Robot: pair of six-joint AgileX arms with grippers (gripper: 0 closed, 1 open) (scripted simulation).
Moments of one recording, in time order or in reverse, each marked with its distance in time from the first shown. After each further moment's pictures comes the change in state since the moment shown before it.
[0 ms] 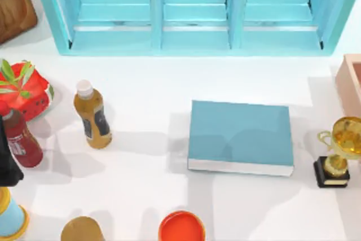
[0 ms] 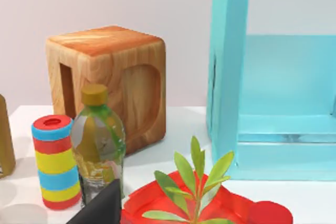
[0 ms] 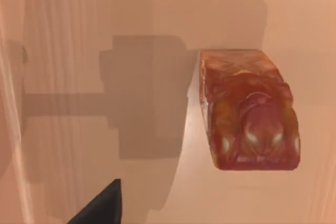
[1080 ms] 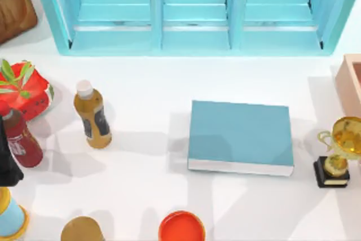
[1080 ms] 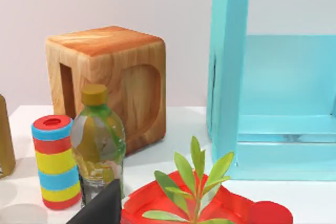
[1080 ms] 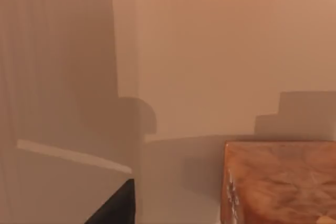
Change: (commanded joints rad) left arm 0.000 0.000 0.000 0.000 0.000 0.000; right arm 0.000 0.106 -0.243 0.348 0.000 0.003
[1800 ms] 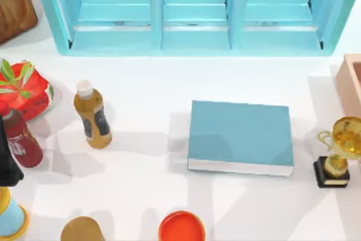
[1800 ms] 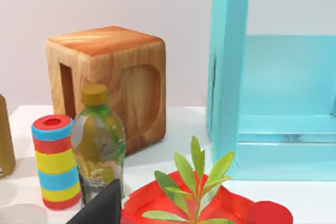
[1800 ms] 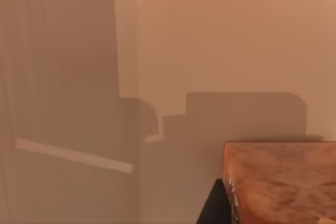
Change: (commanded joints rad) left arm 0.000 0.000 0.000 0.000 0.000 0.000; right arm 0.000 0.000 0.000 0.000 0.000 0.000
